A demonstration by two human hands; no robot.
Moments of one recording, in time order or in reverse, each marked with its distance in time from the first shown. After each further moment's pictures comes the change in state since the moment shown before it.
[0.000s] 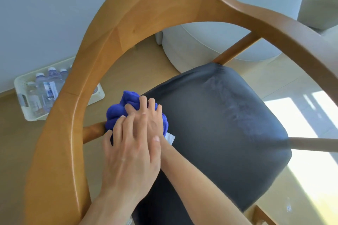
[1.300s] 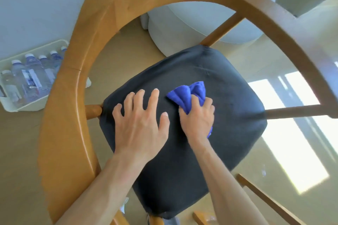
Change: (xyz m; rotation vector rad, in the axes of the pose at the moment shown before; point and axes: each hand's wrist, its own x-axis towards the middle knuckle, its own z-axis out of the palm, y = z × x) left_hand -0.002 0.001 0.010 -0.060 -0.022 0.137; right_hand -0.094 0.084 -0.036 -0.015 0.266 0.693
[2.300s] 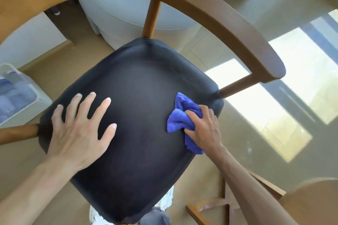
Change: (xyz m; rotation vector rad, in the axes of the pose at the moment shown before) left_hand 0.003 0.034 0.022 0.301 -0.080 0.238; right_hand -0.003 0.200 -0.053 -0.002 -0.075 -0.254
